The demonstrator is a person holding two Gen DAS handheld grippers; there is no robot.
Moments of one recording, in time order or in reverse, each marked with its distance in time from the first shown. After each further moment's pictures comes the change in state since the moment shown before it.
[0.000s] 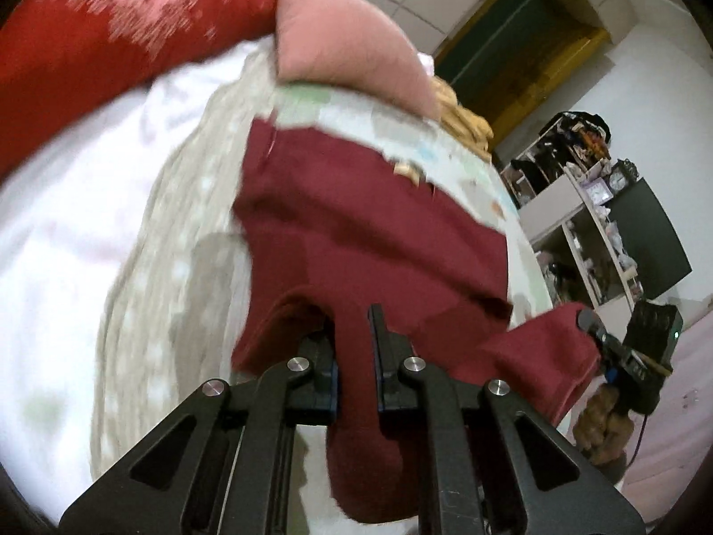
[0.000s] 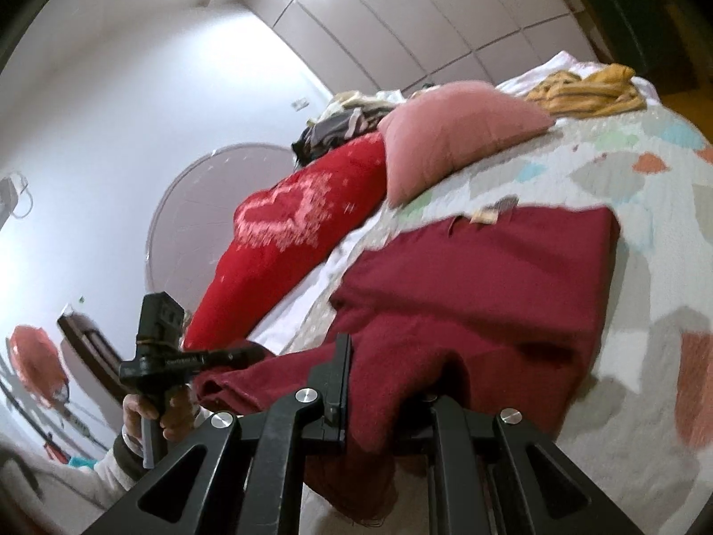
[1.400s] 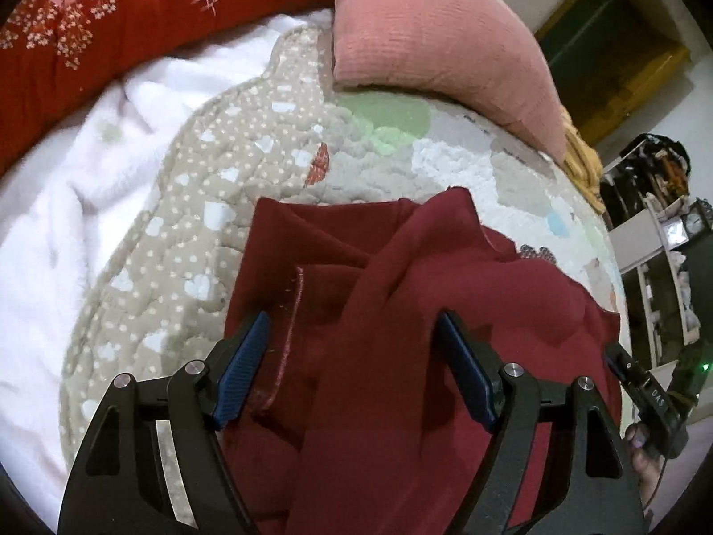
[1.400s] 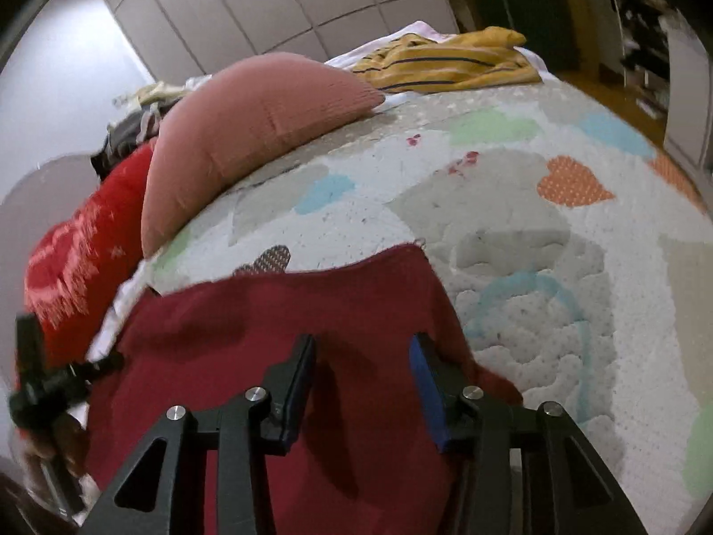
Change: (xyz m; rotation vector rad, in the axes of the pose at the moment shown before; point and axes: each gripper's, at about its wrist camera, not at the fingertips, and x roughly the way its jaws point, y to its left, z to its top) left arm 0.171 0.055 0.127 -0.115 0.047 0.205; right arm 0.135 -0.169 0.101 0.147 0.075 -0.530
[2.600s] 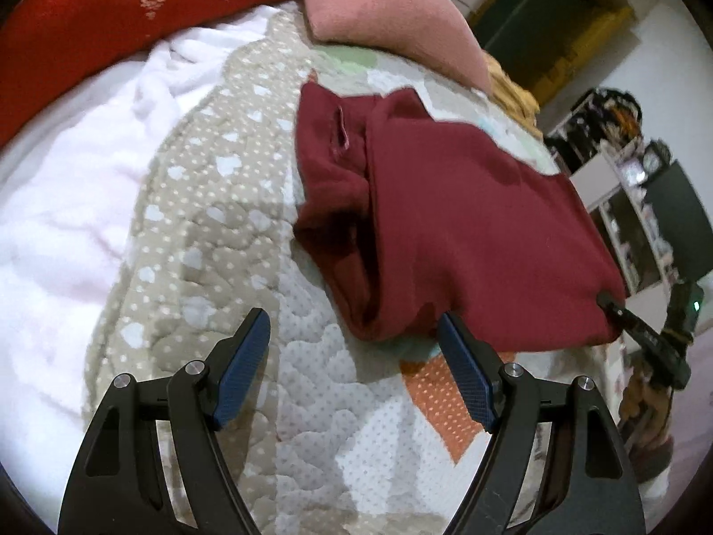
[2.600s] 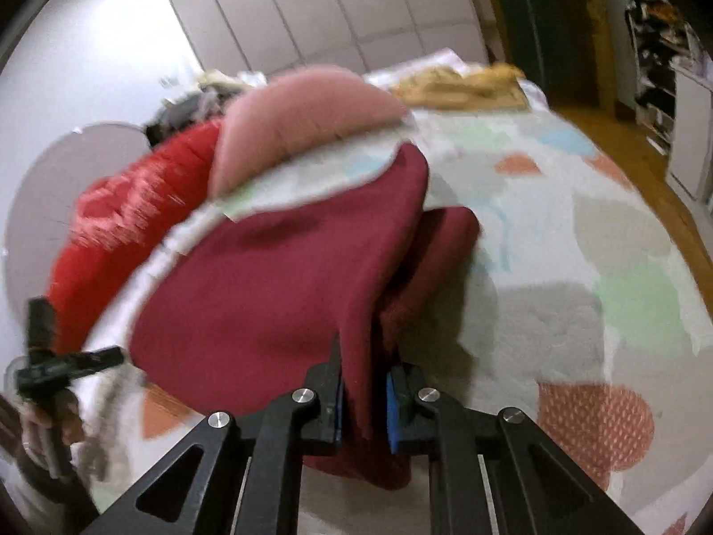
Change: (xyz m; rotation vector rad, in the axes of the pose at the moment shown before) left arm -0.075 0.023 -0.123 0.152 0.029 -0.092; right arm -0.106 0.017 -0.099 -0.120 -0.005 -0.003
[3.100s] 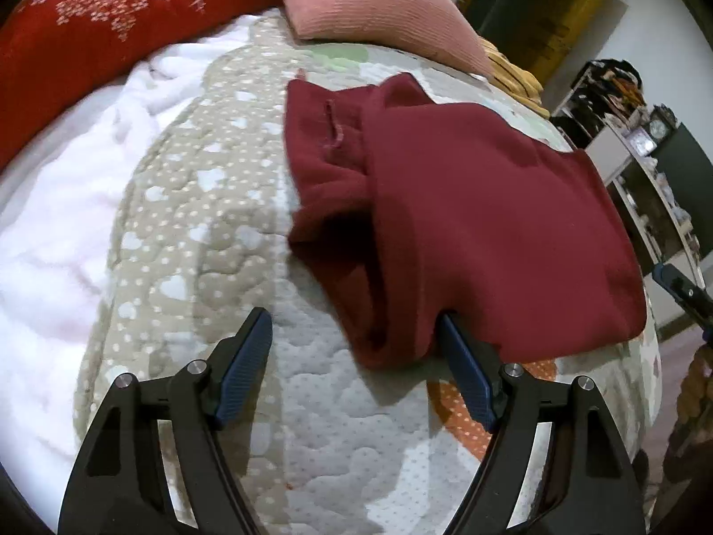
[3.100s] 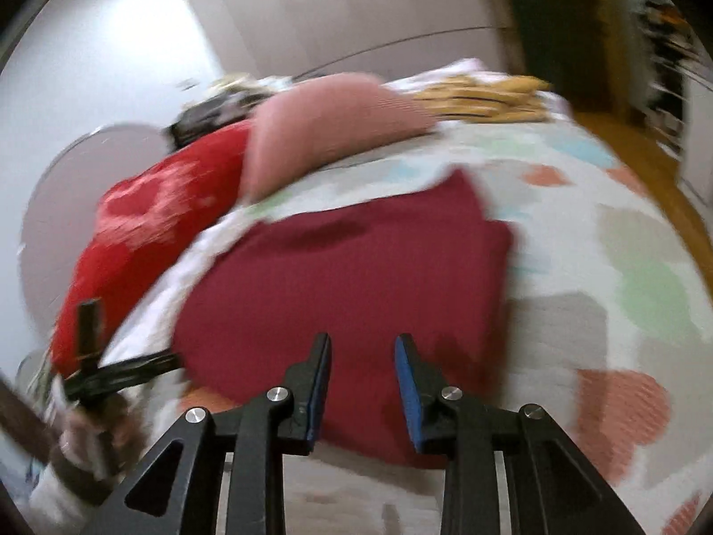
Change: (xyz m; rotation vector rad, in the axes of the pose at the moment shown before) left arm 0.025 0.000 0.005 0.083 -0.031 0.053; right arm -0.026 0.048 0.006 -0.070 -0.036 0.112
